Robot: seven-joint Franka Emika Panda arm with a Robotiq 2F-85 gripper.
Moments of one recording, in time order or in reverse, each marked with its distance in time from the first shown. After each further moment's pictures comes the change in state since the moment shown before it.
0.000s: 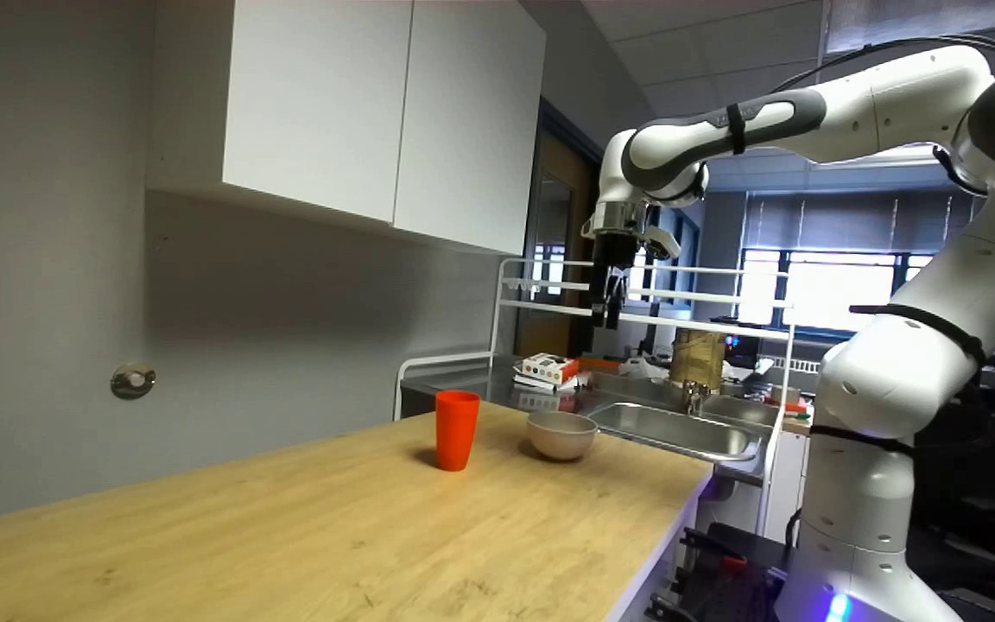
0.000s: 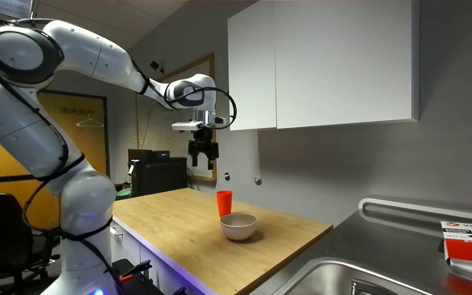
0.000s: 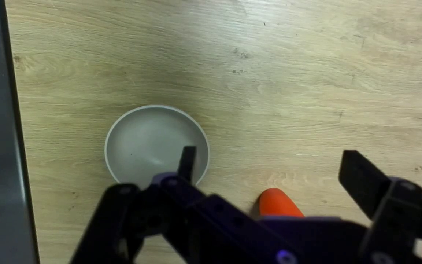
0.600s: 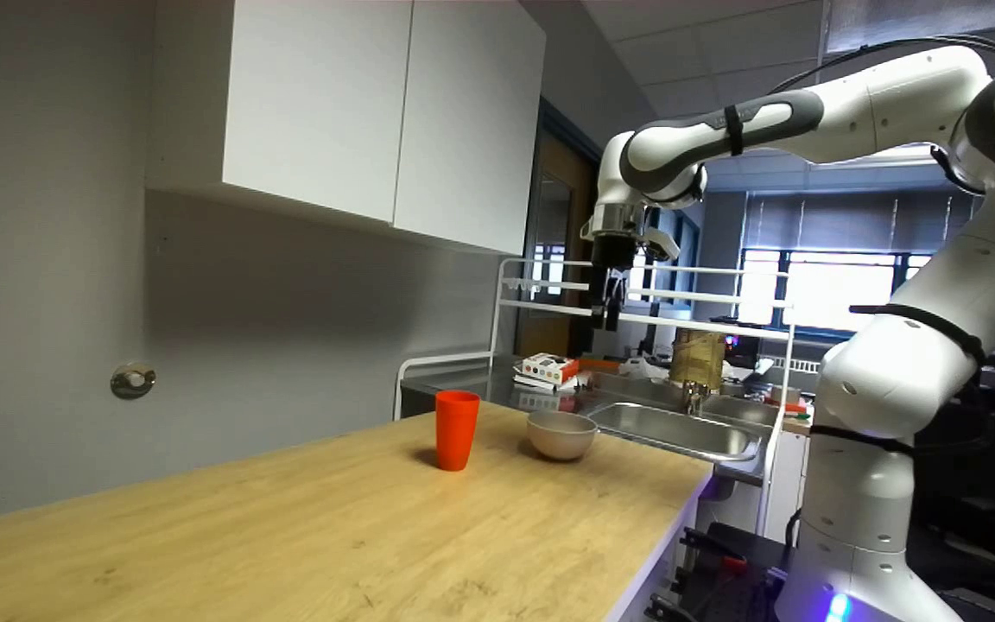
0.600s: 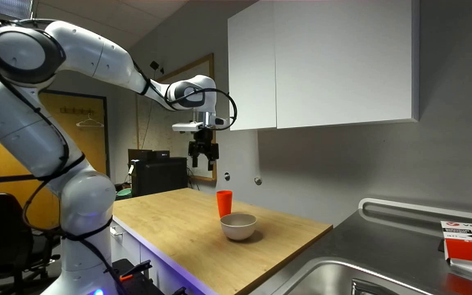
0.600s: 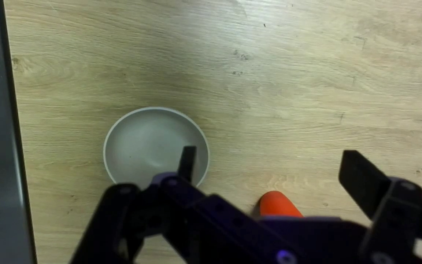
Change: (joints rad) arm 0.000 0.011 0.001 -0.001 0.000 0.002 0.001
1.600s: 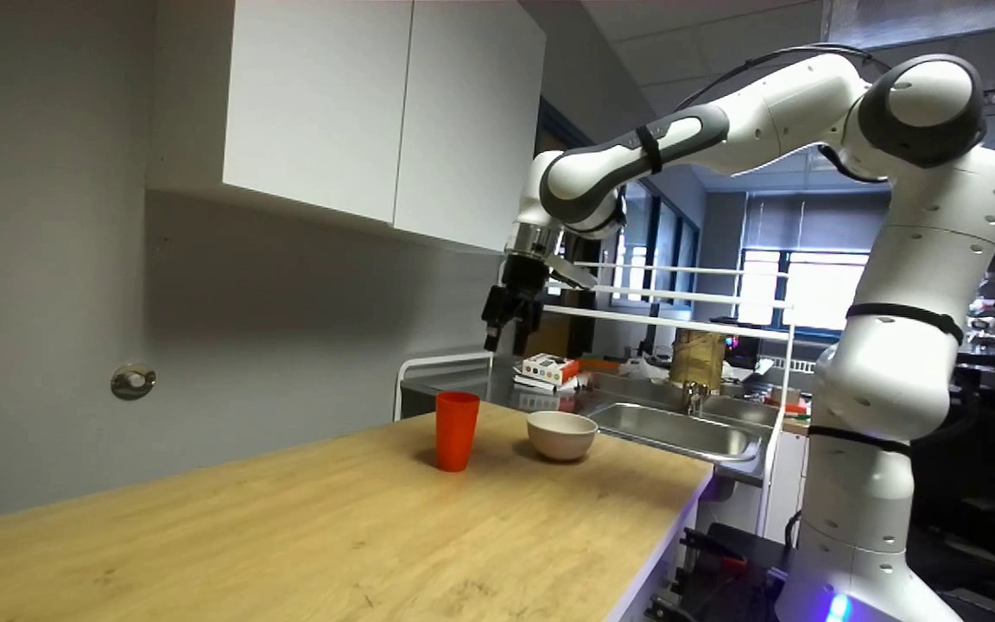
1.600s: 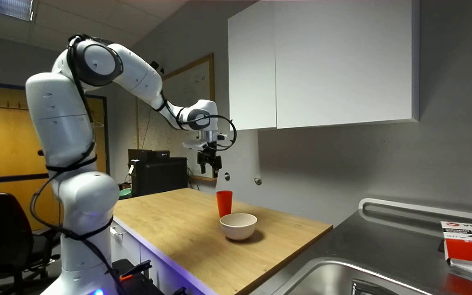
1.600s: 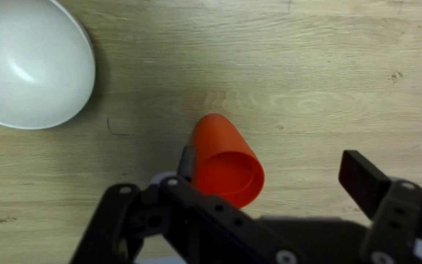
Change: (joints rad) arm 0.092 0.358 0.148 0.144 0.118 0.354 0.227
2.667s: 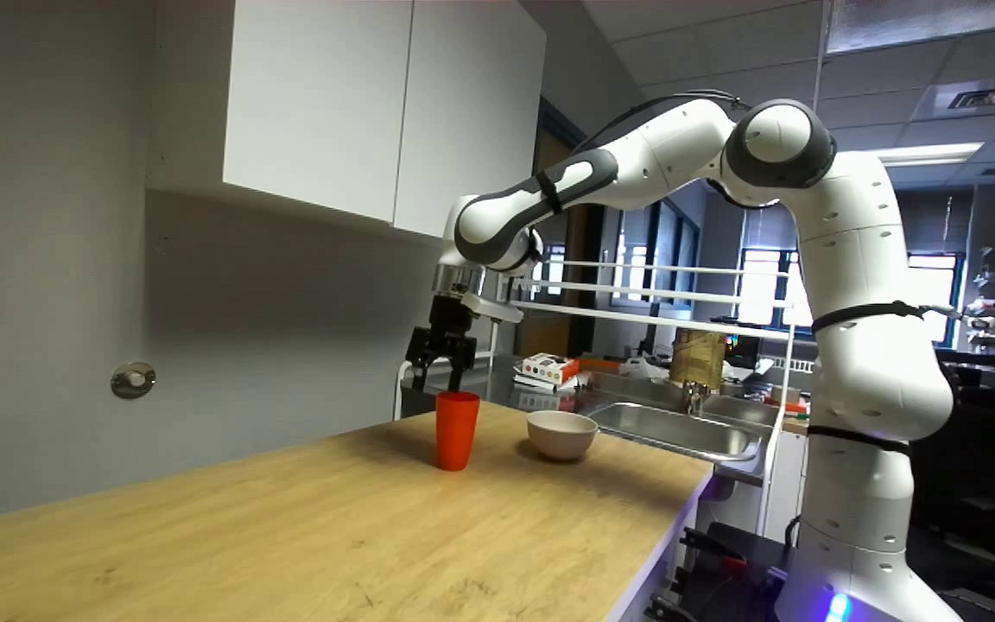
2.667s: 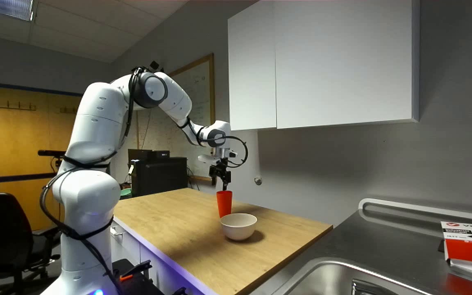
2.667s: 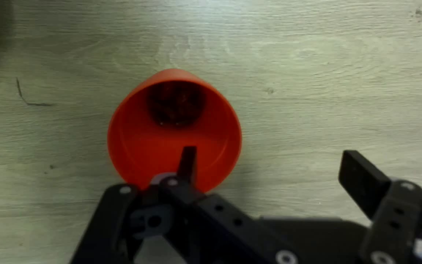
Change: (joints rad) arm 0.027 0.447 0.024 0.349 0.000 0.015 0.076
